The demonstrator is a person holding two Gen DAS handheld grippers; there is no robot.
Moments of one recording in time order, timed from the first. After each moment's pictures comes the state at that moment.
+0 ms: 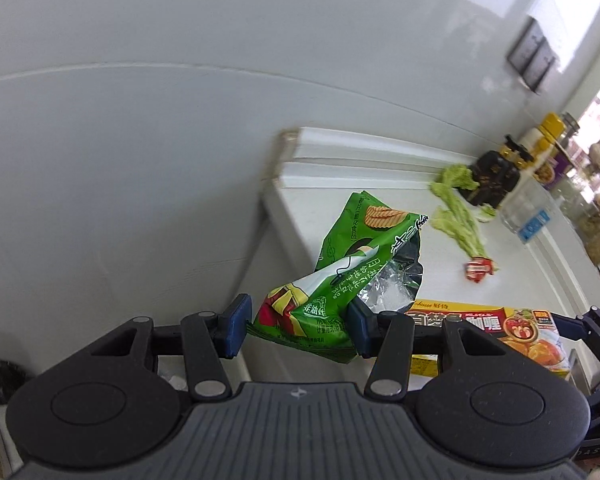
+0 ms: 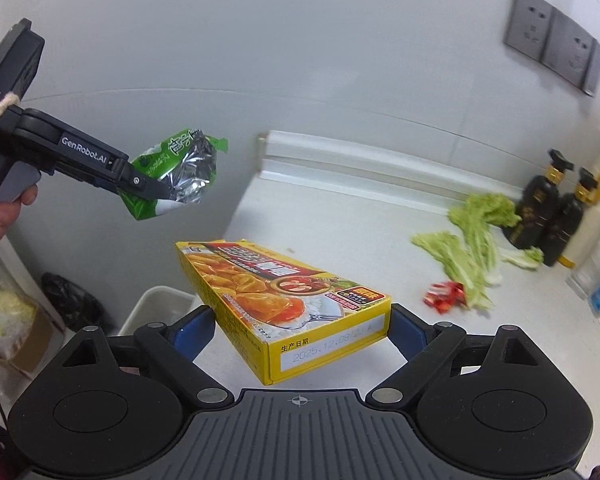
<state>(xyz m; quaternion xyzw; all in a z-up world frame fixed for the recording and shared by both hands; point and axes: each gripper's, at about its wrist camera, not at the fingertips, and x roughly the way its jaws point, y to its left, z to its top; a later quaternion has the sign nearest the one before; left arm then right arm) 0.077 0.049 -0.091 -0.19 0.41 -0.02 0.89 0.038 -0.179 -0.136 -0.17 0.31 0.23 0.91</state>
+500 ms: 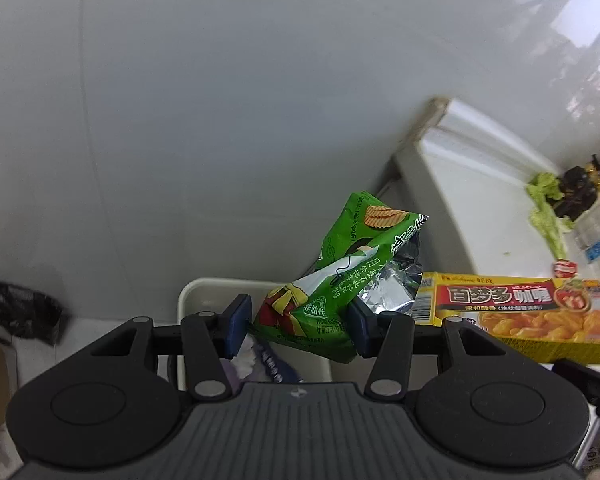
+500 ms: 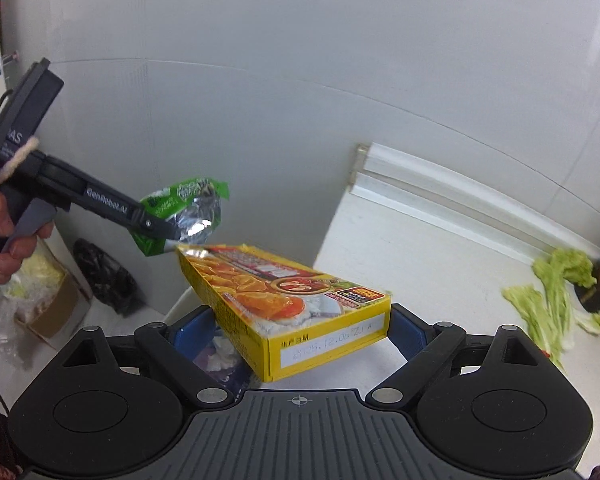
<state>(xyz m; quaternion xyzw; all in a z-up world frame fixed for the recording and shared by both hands) 0.042 0.109 -0.149 -0.24 0.44 0.08 0.86 0.052 -0.098 -0.149 -0.23 0.32 0.30 0.87</state>
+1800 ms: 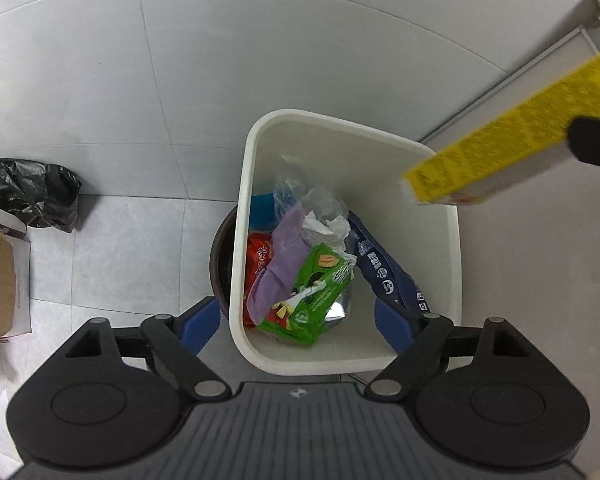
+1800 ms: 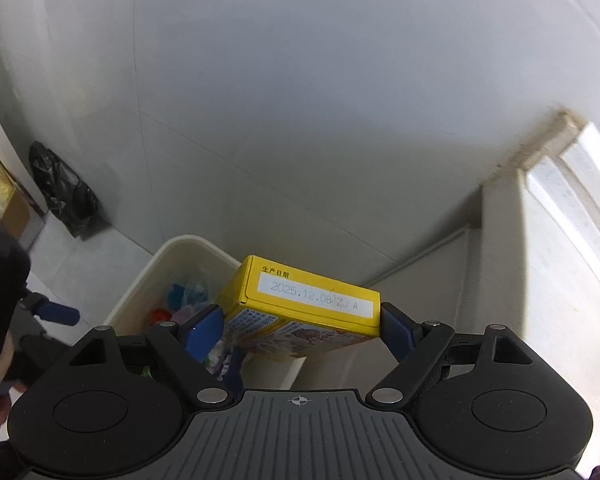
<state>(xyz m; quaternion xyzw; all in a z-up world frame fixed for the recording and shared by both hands) 0.037 0.133 -0.316 -0.26 0.59 0.12 0.76 0.134 0.066 -0.287 -0.35 0.41 0.24 0.80</state>
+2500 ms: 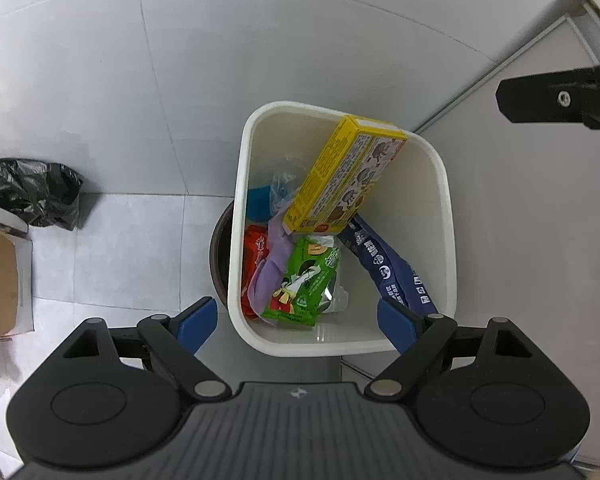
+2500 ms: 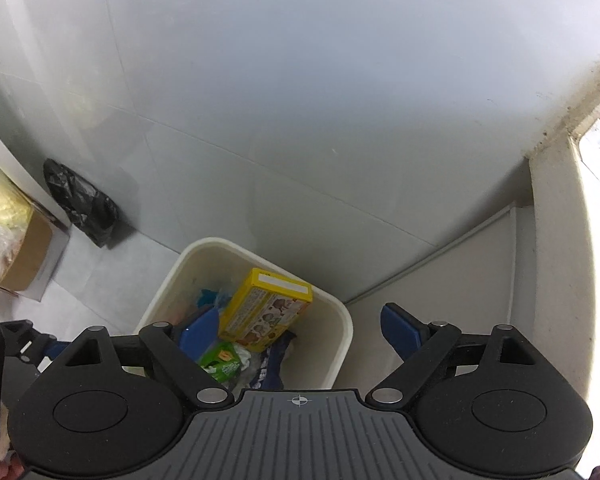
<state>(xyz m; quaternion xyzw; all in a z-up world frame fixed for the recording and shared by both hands) 0.038 0.126 -0.311 -0.25 0.59 0.12 0.76 0.162 0.068 -0.296 -0.29 0.47 0.26 0.79</state>
